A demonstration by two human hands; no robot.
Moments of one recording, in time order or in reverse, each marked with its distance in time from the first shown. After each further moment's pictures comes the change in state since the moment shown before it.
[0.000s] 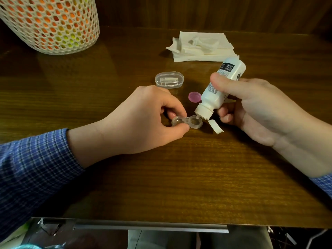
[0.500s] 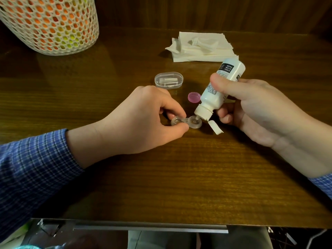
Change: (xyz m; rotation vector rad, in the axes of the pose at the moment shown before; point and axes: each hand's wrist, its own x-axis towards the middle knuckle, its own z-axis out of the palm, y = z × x) left_hand 0.000 0.002 -0.001 -0.007 -0.014 -0.017; right_hand -0.001 0.001 0.001 0.000 -0.027 -0.018
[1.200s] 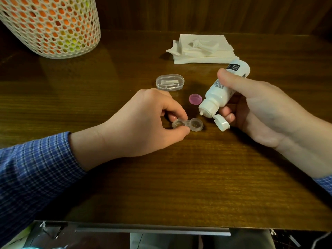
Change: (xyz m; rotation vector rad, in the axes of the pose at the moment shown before) left_hand 0.000 0.000 0.000 0.024 -0.005 0.006; right_hand 0.006 0.000 -0.006 0.131 0.067 0.043
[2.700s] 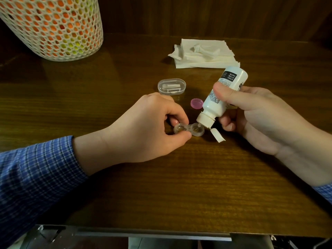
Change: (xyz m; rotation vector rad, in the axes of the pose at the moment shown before) left_hand -0.001 -0.001 0.001 -0.007 0.019 0.030; right_hand -0.010 0.000 0.006 -0.117 -0.100 -0.056
